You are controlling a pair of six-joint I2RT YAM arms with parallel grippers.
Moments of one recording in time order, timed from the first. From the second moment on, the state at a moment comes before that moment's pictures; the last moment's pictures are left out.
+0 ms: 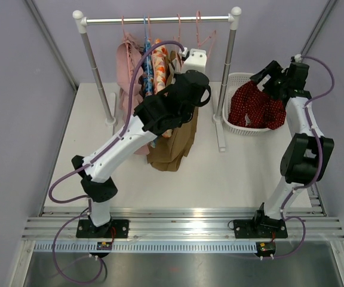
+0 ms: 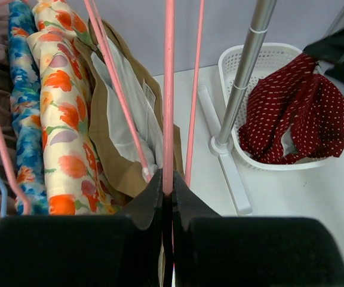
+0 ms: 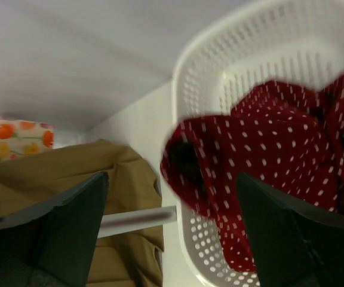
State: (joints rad) left arm -1.03 1.86 2.35 -0.87 -0.78 -0.28; right arm -0.20 1.81 1.63 -0.19 -0.36 0.60
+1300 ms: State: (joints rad) left arm -0.91 1.97 2.25 -0.60 -0.49 -0.29; right arm 0.12 1.29 1.07 -0.17 -0.32 0.64
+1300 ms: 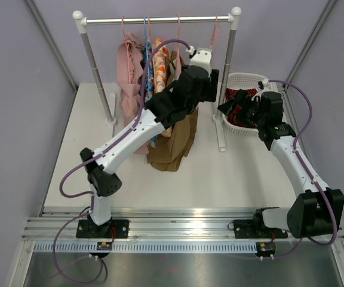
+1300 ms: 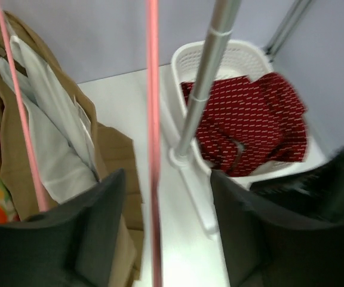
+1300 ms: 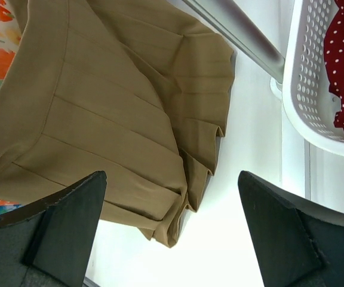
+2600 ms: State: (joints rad) left arm -0.78 1.93 2.34 -0.63 -0.55 -0.29; right arm 0.12 1.15 0.97 -0.30 -0.28 0.54
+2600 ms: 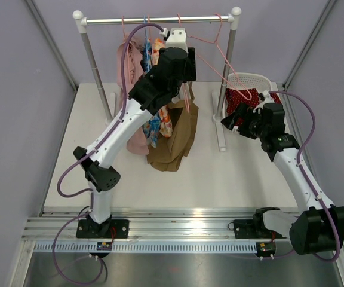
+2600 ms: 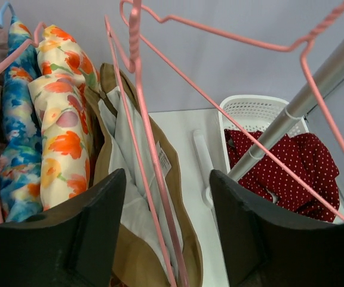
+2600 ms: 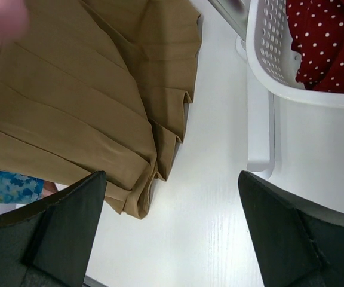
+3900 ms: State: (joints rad) left arm -0.80 1.80 2.38 -0.69 -0.47 -0.28; right arm 0.60 1.30 1.38 -0.22 -0.22 0.57
